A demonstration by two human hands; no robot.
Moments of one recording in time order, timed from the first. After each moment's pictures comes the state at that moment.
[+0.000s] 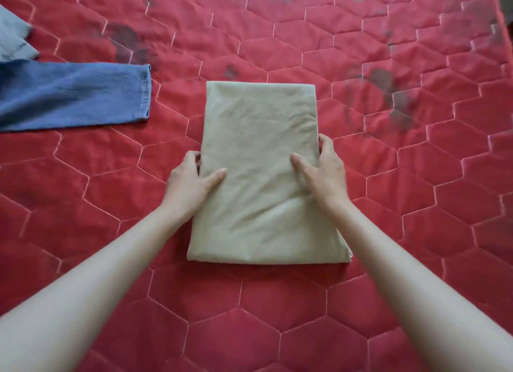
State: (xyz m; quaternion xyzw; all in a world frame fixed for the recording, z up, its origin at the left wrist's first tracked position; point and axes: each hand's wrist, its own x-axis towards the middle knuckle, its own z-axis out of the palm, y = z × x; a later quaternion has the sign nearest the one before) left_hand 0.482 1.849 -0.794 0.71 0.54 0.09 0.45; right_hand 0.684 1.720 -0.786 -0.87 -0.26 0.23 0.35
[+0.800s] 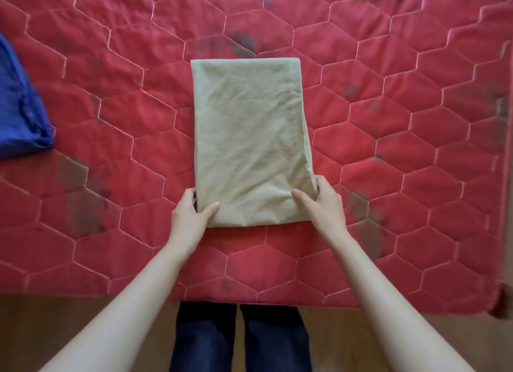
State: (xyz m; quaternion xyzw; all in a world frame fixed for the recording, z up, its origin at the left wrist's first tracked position) left_hand 0.268 1.575 -0.769 0.57 0.62 -0.01 0.54; right_hand 0.483 1.439 -0.758 -0.88 -0.18 0.37 0.24
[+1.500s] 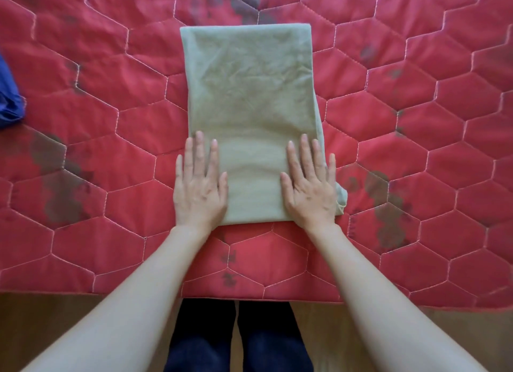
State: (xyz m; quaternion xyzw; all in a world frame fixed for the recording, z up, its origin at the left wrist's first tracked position) left_hand 0.273 1.563 -0.839 0.89 0.43 -0.02 0.14; right_hand 0.447 1.433 -0.842 -0.88 -0.48 0.04 0.03
